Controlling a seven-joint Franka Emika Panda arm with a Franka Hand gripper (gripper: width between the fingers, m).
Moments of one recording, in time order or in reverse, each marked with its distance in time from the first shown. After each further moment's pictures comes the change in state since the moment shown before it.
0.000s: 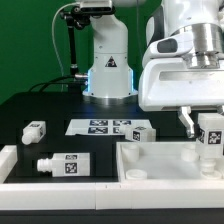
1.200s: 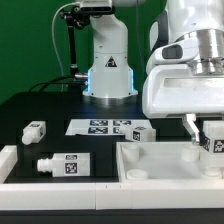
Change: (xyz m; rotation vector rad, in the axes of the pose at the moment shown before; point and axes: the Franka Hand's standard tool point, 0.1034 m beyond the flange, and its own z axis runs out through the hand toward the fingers) arm 0.003 -0.005 0.014 -0.002 -0.003 -0.004
